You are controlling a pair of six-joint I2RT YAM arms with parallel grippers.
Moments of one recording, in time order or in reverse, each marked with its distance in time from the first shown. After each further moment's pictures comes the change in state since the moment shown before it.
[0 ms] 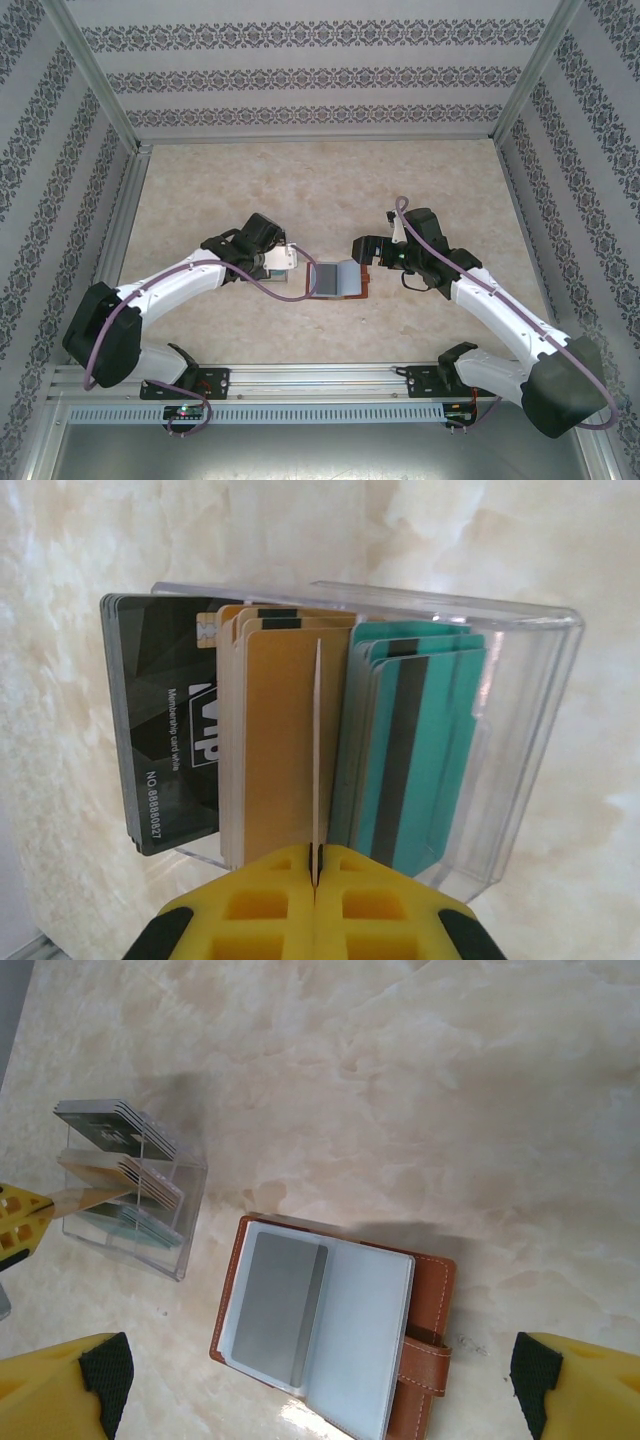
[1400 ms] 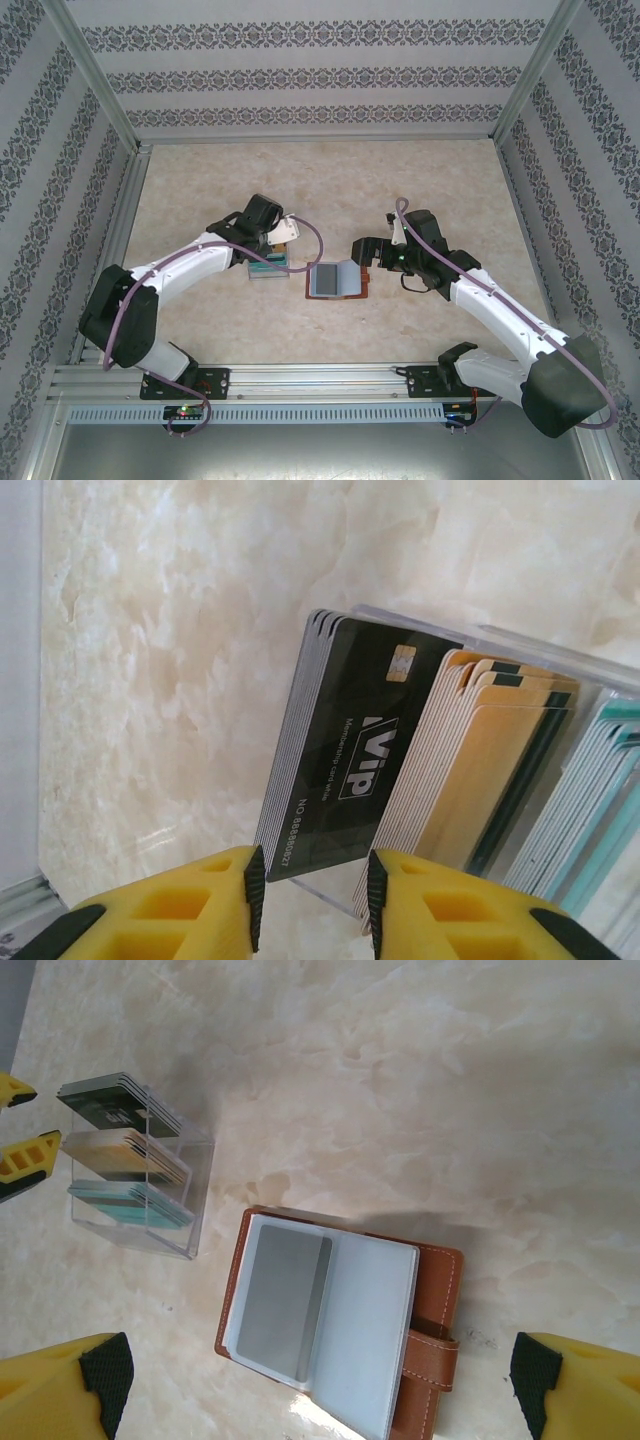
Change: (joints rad) left arm 0.063 0.105 0.116 0.087 -0.037 -0.173; right arm 0.000 0.004 -0.019 0.018 -0.022 0.019
